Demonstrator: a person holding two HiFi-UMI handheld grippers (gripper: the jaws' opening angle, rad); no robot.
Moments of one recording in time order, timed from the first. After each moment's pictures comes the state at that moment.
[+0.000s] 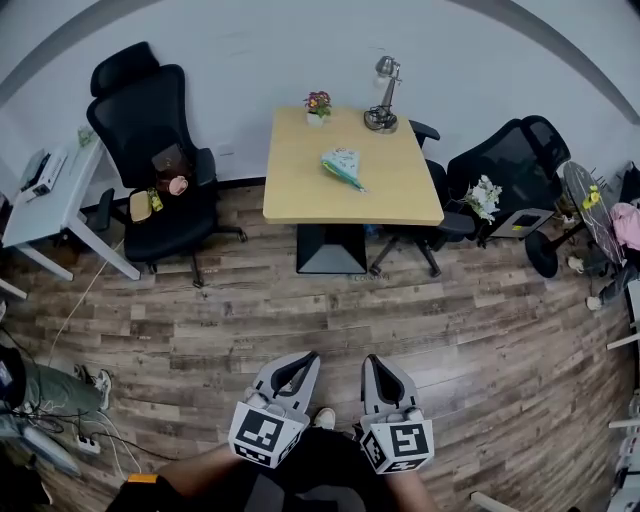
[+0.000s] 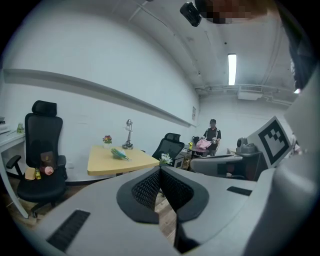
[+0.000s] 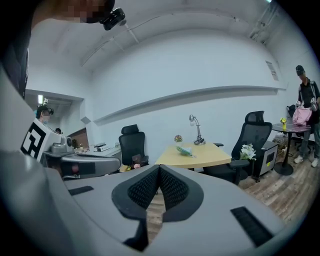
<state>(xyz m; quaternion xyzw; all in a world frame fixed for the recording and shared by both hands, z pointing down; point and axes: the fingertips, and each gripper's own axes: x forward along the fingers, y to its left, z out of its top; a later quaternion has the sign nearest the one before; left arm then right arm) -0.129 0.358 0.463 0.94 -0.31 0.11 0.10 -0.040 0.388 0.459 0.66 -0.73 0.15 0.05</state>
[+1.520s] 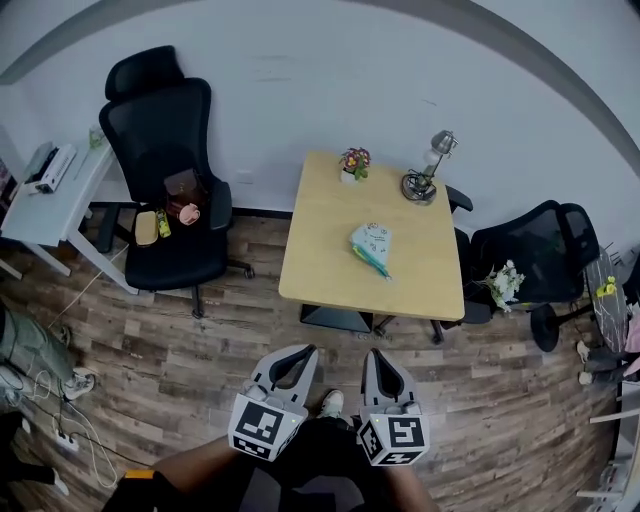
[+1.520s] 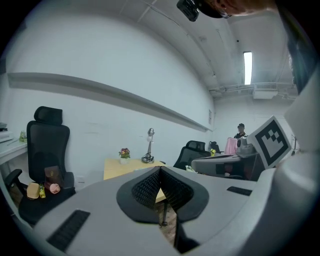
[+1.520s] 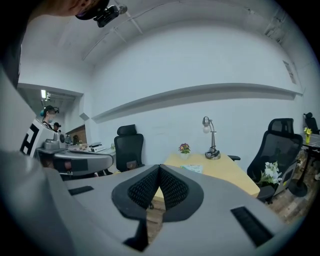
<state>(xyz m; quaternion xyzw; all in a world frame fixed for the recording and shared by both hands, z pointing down) -0.119 0.104 0.422 0.92 -0.37 0.08 0.09 -0.016 0.121 0.424 0.64 -0.76 0.13 0.07</state>
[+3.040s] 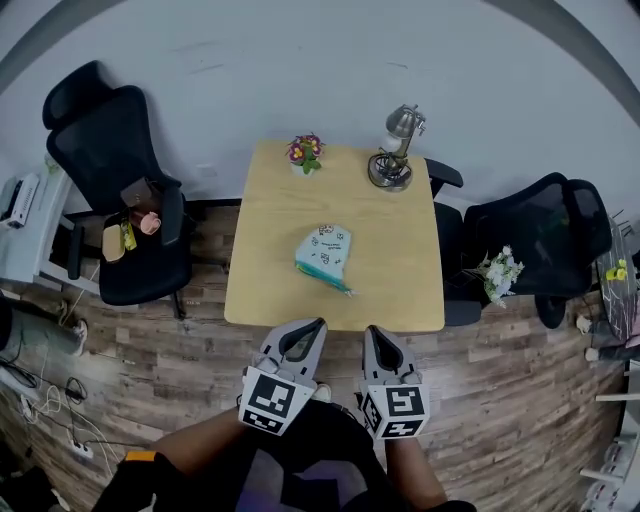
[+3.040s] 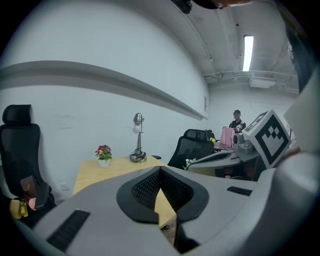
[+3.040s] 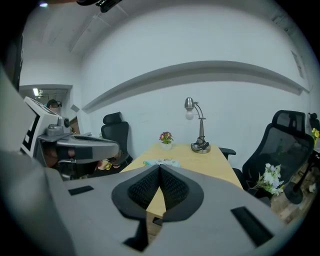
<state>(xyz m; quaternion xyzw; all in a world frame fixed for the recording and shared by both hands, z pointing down) 0.060 -0.044 0.455 0.93 -0.33 0.15 0.08 0.144 -0.019 0.477 0.63 -0.75 0.18 0.14</state>
